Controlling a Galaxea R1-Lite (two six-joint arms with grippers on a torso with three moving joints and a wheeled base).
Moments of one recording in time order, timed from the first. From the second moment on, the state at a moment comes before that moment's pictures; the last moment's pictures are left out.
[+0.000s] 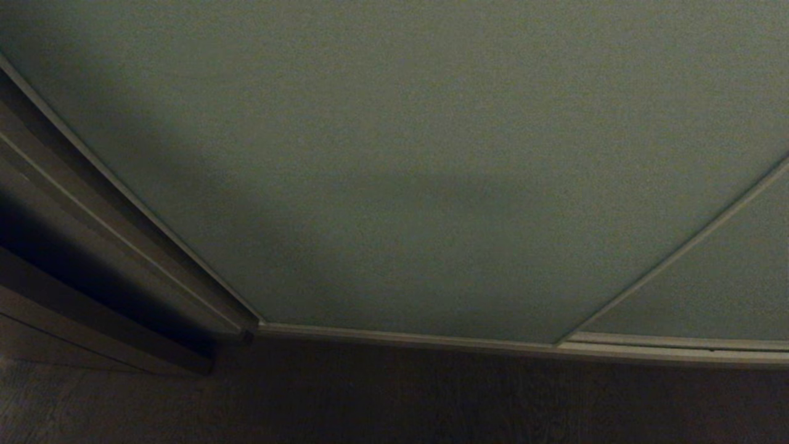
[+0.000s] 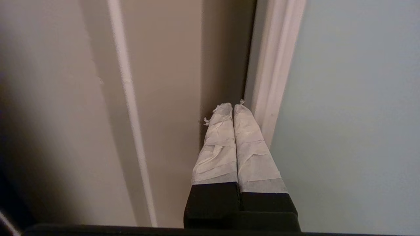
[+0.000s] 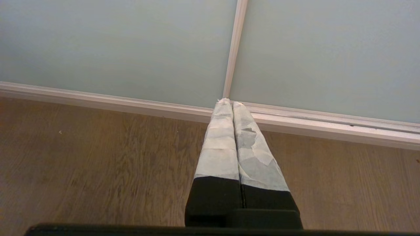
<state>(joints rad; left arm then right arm) 0.41 1.37 -1.61 -0.30 -0.03 -0.20 0.00 0.00 0.00 0.00 0.00 -0.01</state>
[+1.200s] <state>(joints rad) 0.36 1.34 -1.58 -0.17 -0.29 -0.19 0.00 0.00 0.00 0.00 0.00 -0.01</state>
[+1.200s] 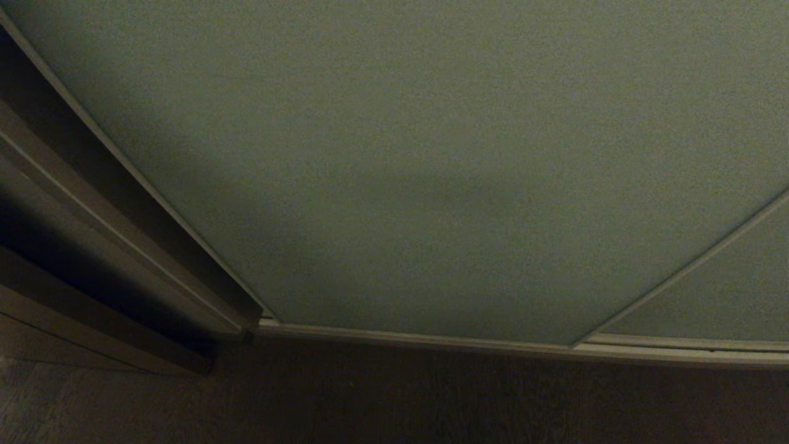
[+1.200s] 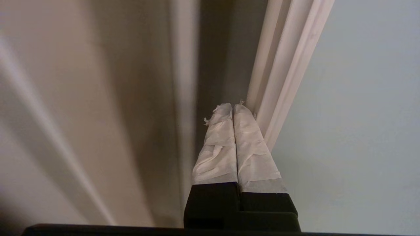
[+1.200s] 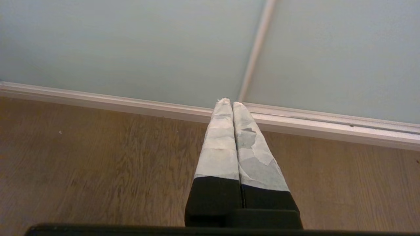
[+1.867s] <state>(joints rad) 0.34 1.32 -1.56 -0.12 -0.30 -0.18 0.00 0.00 0.00 0.00 0.00 -0.01</state>
